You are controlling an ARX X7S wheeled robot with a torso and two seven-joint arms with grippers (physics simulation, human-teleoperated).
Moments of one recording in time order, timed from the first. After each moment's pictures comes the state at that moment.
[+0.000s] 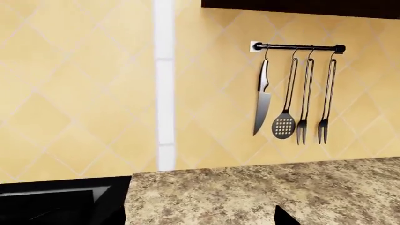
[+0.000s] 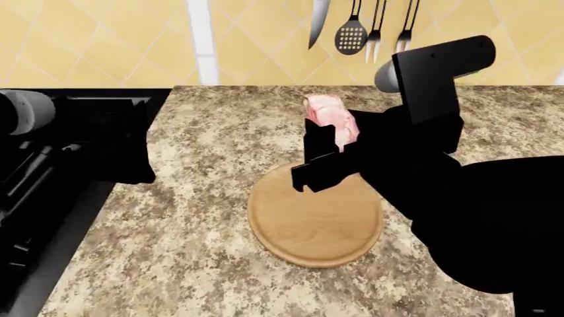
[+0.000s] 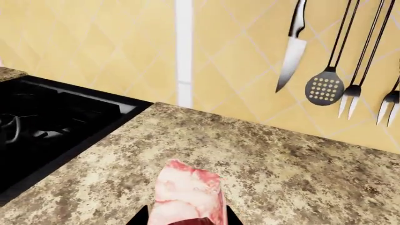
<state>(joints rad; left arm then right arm) -0.66 -0.69 -0.27 0.75 -1.49 -1.13 -0.68 1.08 0.45 -0.26 -0.47 1.80 1.23 1.09</state>
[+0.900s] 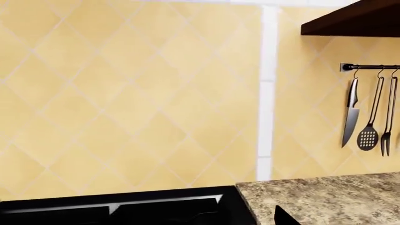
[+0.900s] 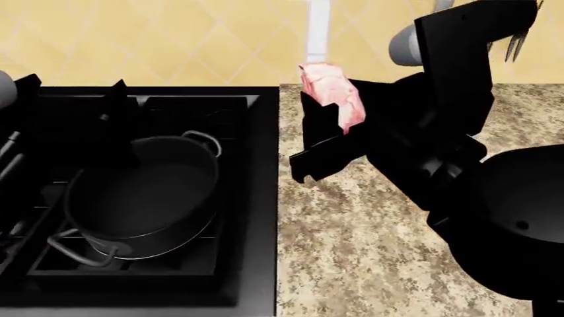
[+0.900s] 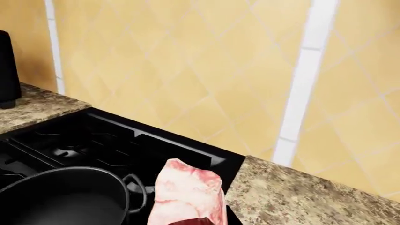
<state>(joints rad) -0.73 -0.76 -0.27 0.76 -1.60 -1.11 -0.78 1.19 0.49 -0.27 -0.53 1.83 1.21 1.07</state>
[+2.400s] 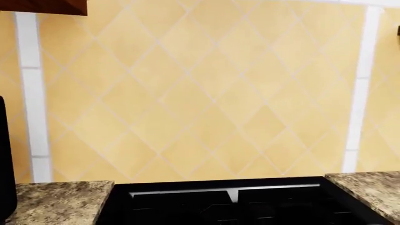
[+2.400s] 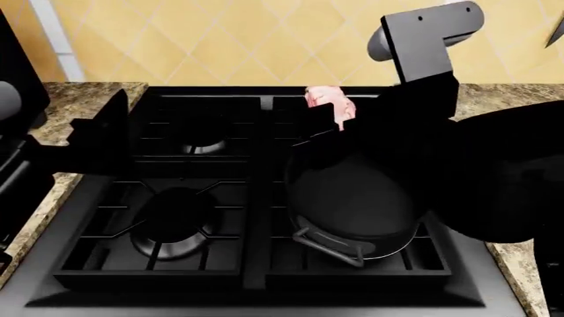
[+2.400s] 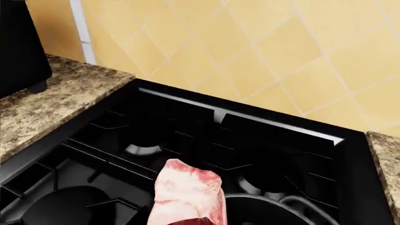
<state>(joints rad) -0.65 -0.75 -0.29 0.75 -1.51 -1.06 -0.69 1.28 0.50 -0.44 -0.28 1.96 1.19 1.16</state>
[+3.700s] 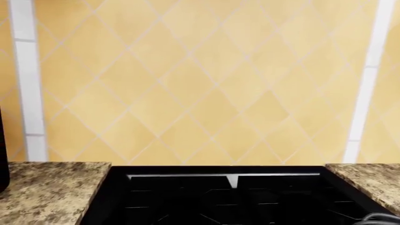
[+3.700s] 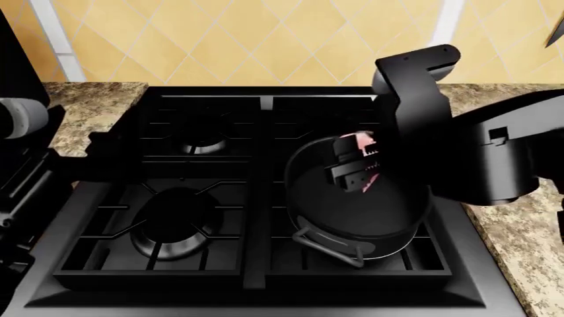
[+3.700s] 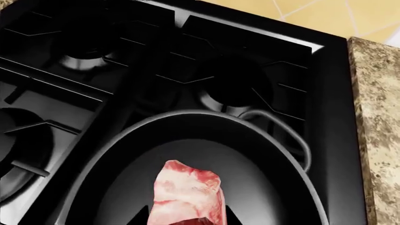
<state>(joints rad) -0.55 -0.71 -0.25 0.71 -1.37 -1.00 -0.59 1.39 0.59 -0.69 0.04 2.10 1.28 1.18</state>
